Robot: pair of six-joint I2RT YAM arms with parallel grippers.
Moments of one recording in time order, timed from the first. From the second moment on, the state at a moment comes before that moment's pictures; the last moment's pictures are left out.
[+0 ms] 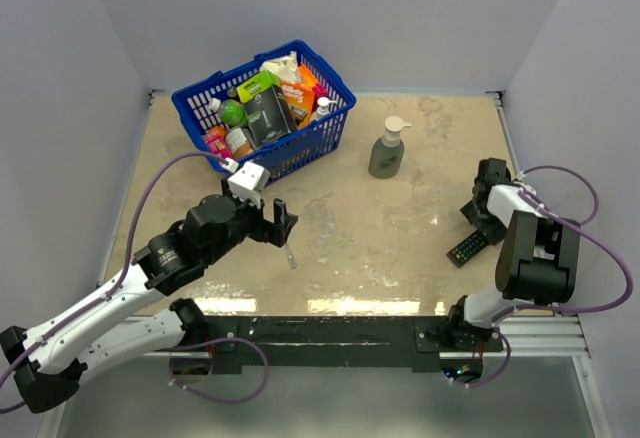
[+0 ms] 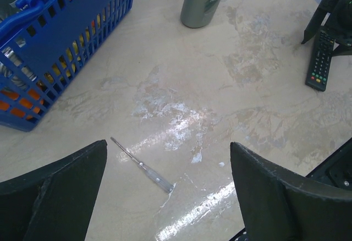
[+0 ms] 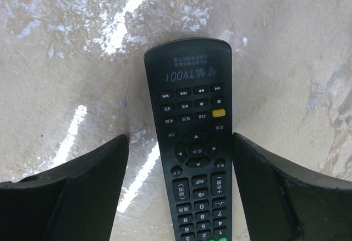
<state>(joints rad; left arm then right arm) -0.87 0.77 0.82 -0.40 -0.26 -0.31 -0.22 1.56 0.84 -0.54 0.47 0.75</state>
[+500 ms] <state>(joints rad) -0.87 0.74 0.81 -0.42 -0.27 -0.36 -0.22 1.43 0.70 -0.35 0.17 0.59</state>
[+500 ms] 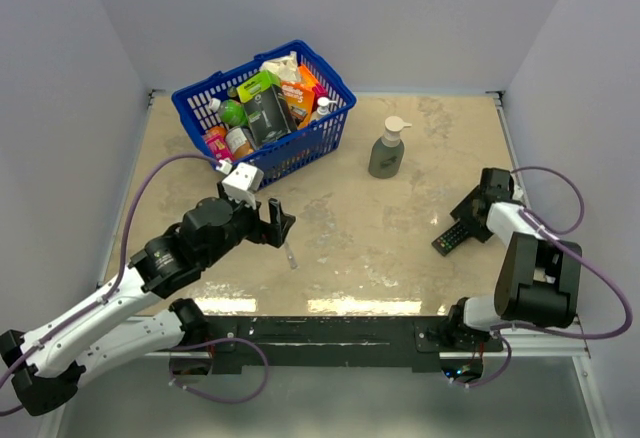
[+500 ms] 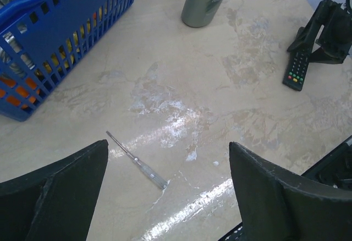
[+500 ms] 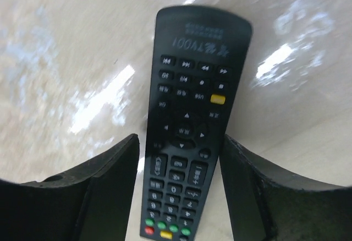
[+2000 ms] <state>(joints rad) -0.87 0.74 0.82 -0.45 -0.17 -0.50 0.08 1.45 0.92 -0.69 0.26 1.25</state>
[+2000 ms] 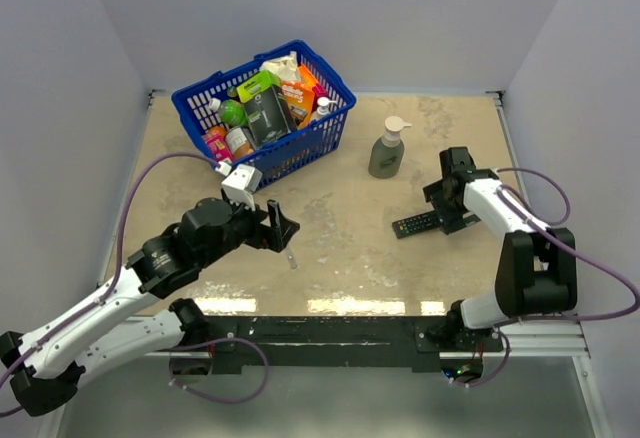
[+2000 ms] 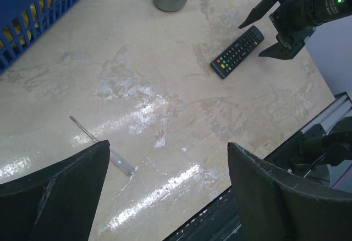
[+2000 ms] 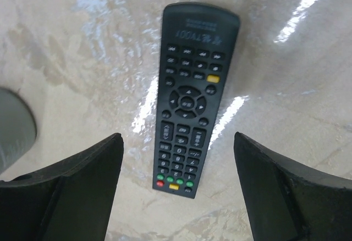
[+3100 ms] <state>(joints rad) -0.87 0.73 0.82 -0.52 -0.21 -0.50 0.10 1.48 0.81 -0.47 0.16 0.88</state>
